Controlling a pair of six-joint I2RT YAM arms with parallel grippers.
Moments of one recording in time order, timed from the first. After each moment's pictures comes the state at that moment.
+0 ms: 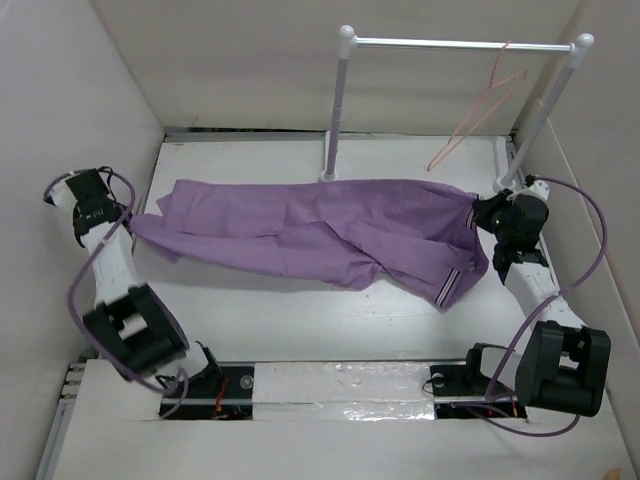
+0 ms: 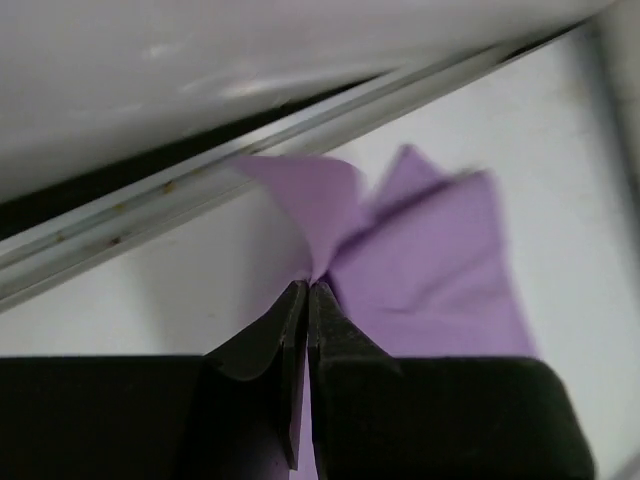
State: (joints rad) left arm 0.52 1.49 1.16 -0.49 -0.18 -0.62; right arm -0.19 1.17 0.64 0.25 -0.09 0.49
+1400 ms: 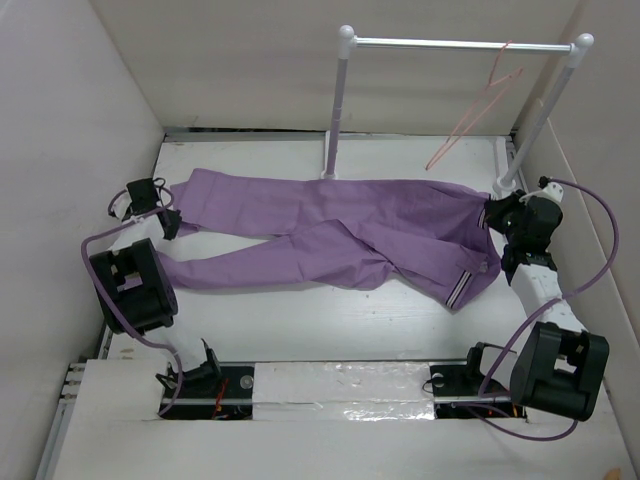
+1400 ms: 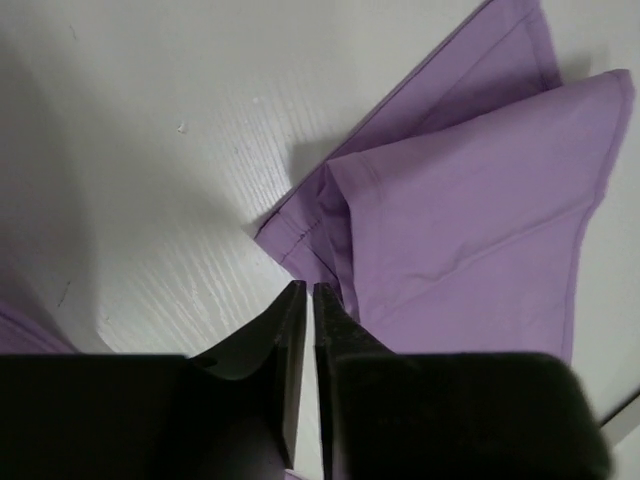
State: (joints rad) left arm 0.34 1.64 1.02 -0.27 -0.10 -0.94; right arm -0.28 1.15 0.64 0.25 -0.17 0.48
